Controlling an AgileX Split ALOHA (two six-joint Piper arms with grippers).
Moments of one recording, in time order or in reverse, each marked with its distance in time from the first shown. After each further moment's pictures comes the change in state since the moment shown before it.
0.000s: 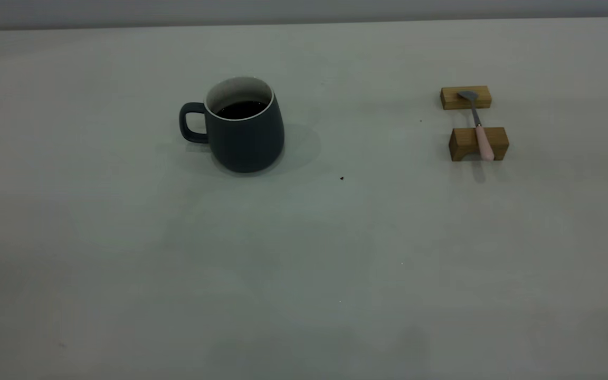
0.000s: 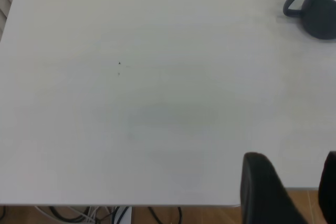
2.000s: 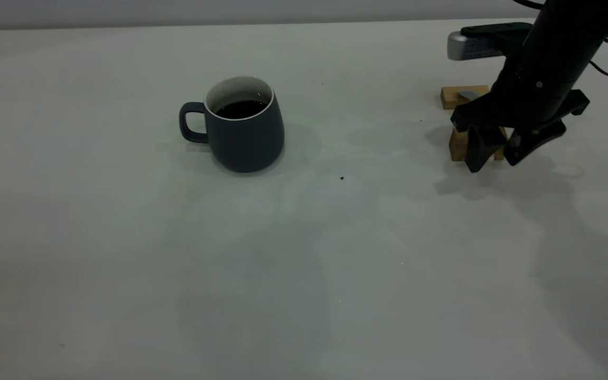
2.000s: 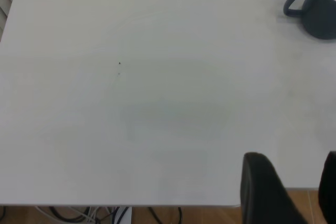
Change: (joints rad) left arm 0.000 0.000 0.000 0.000 0.000 0.000; right arm 0.182 1.658 -0.681 0.161 -0.429 -0.243
